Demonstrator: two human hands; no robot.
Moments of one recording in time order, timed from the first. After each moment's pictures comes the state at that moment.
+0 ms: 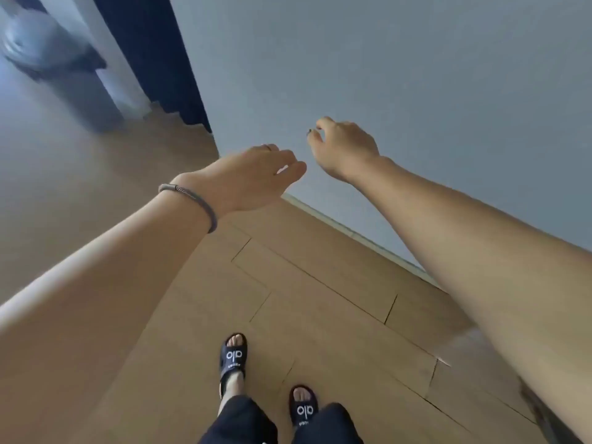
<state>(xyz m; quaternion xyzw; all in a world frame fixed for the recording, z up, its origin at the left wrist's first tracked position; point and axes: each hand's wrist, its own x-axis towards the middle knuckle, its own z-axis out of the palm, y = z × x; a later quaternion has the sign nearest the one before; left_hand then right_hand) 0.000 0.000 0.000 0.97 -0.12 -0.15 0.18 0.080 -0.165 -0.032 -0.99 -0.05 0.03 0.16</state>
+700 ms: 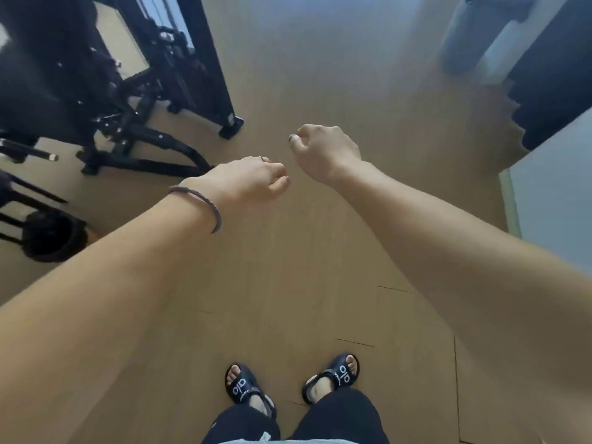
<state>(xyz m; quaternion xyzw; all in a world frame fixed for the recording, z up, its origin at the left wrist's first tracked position) -0.516 0.254 -0.066 0.87 0.44 -0.15 0.17 -0.352 0.244 -0.087 -0.77 -0.58 0.22 0.12</state>
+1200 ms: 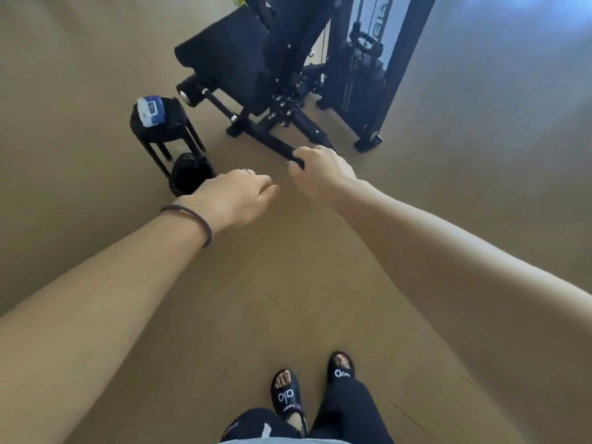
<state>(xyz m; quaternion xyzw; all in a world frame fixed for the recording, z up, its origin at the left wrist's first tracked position) -0.930 0.318 -0.088 0.71 0.67 -0.09 0.18 -0.765 0.381 -0.110 -0.59 -0.77 0.24 0.06</state>
